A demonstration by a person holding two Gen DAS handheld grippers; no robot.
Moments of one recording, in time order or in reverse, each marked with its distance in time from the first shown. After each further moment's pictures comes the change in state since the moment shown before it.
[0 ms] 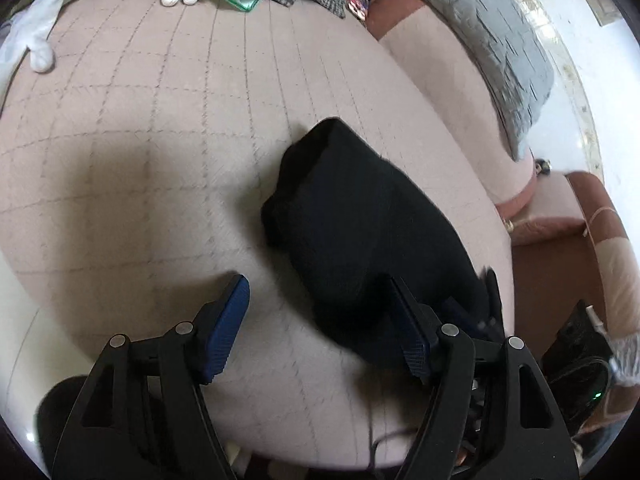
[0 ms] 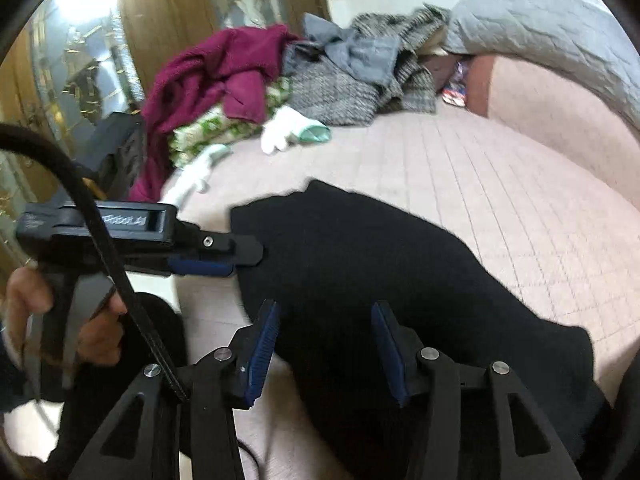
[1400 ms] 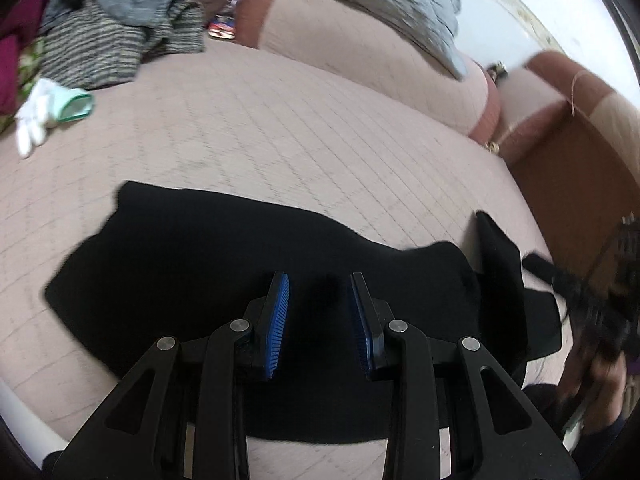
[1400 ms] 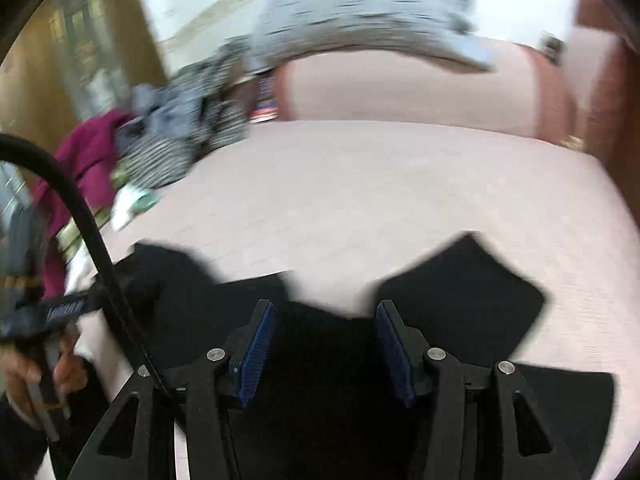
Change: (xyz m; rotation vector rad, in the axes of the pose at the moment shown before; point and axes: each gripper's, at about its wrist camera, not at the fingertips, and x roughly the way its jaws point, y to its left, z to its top) left arm 0.050 -0.123 -0.027 0.478 -0.032 0.056; right arm -0.122 -0.137 -0.060 0.405 -0.128 -0.357
